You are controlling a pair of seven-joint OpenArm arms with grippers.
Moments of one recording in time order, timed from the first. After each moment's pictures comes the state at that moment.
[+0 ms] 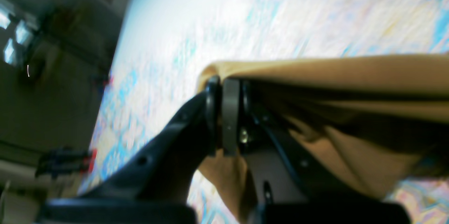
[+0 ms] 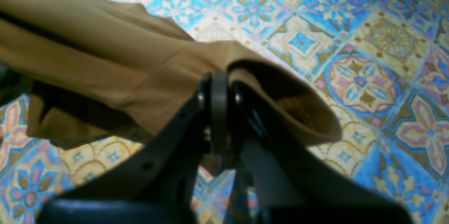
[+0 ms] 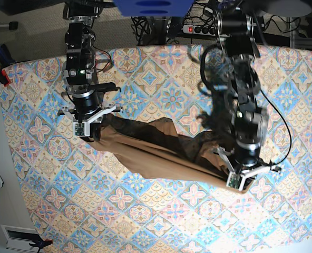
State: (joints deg) left arm -10.6 -3.2 -6.5 106.5 22.3 -20.1 41.6; right arm -12.9 1.9 3.5 105.7 3.2 5.3 -26.2
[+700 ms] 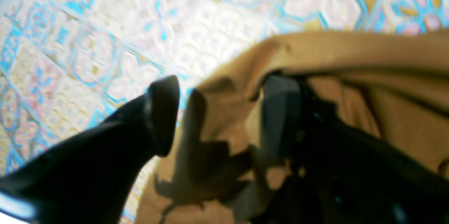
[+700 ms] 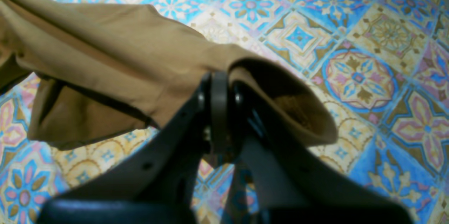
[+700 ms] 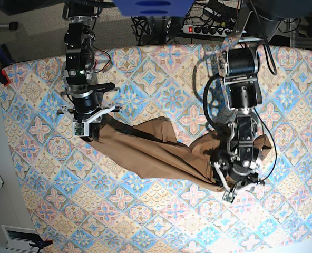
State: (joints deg) left arm -27.8 -4.3 -10.8 64.2 22.8 -21.8 32.8; right arm -12.8 2.0 3.6 105.6 2.9 5.1 -26.9
